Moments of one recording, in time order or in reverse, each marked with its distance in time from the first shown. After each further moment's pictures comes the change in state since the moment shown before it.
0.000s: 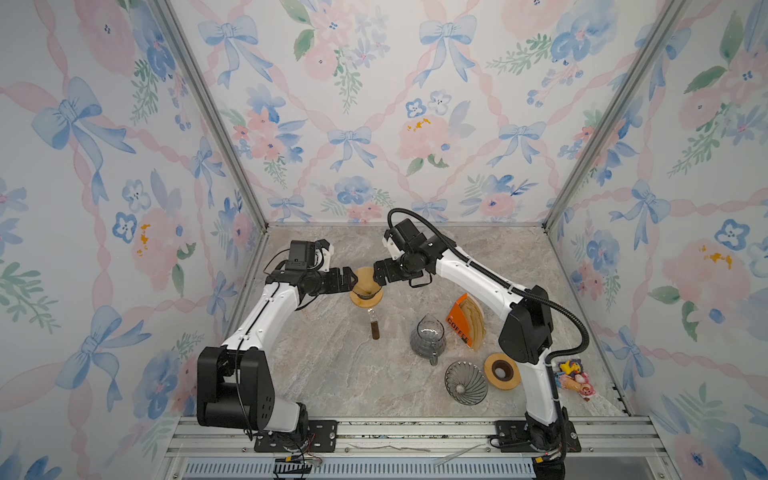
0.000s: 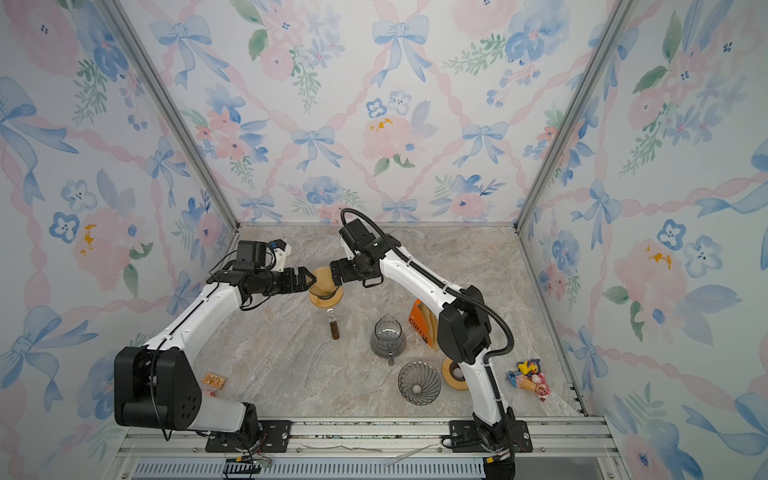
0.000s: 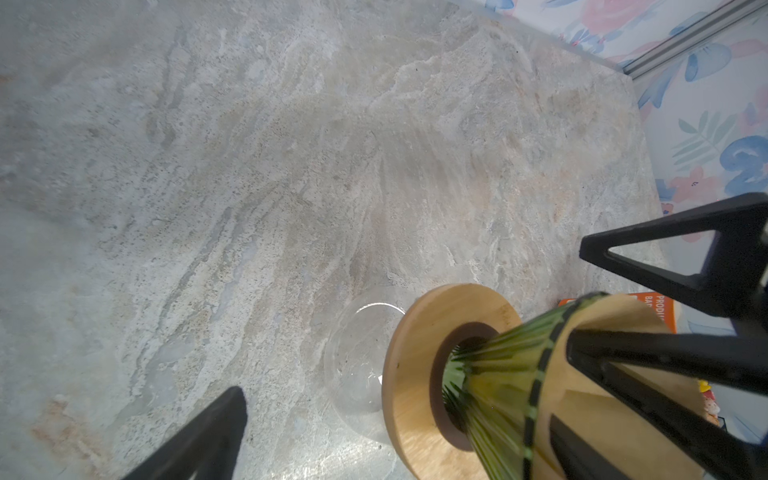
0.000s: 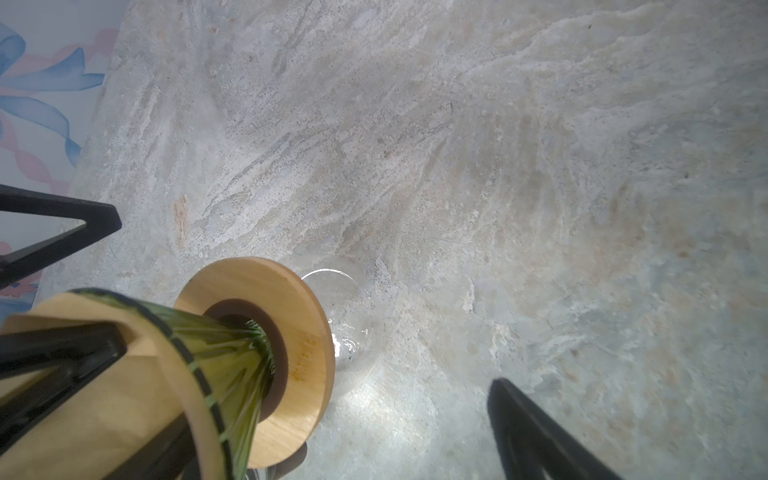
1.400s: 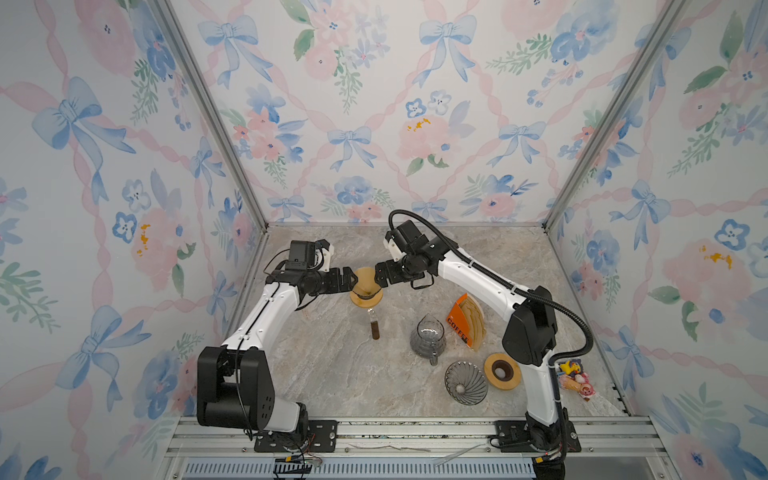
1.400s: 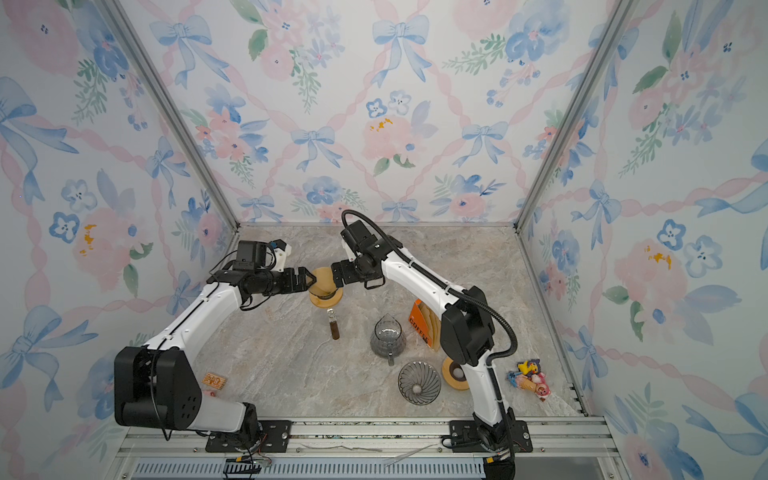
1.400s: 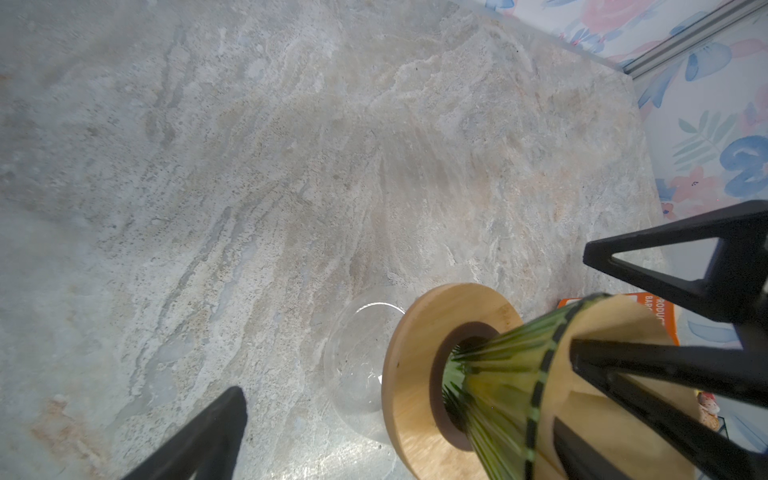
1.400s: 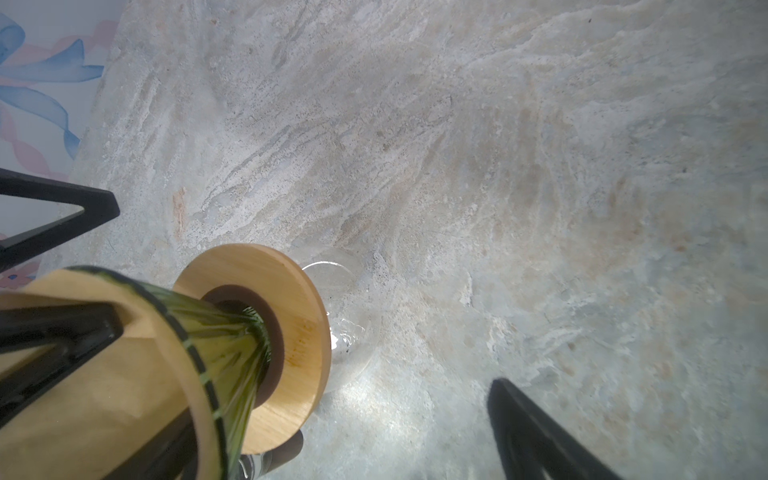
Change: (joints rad) left arm 0.000 0.000 0.000 0.000 0.000 0.000; right arm 0.000 -0.030 -0.053 0.022 0.000 -0.011
